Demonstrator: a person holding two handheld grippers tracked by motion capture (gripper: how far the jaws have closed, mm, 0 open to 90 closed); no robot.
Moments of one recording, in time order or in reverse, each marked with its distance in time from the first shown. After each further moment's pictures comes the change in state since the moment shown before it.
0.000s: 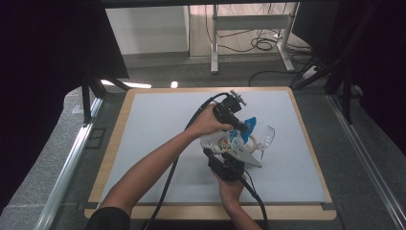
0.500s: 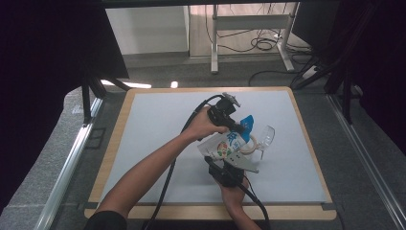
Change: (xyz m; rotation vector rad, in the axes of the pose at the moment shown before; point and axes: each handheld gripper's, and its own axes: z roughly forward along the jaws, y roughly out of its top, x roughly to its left) left arm -0.001 -0.017 -0.008 -0.057 -0.006 -0.007; right arm -0.004 -0.019 -0.004 0.053 -0.020 -0.131
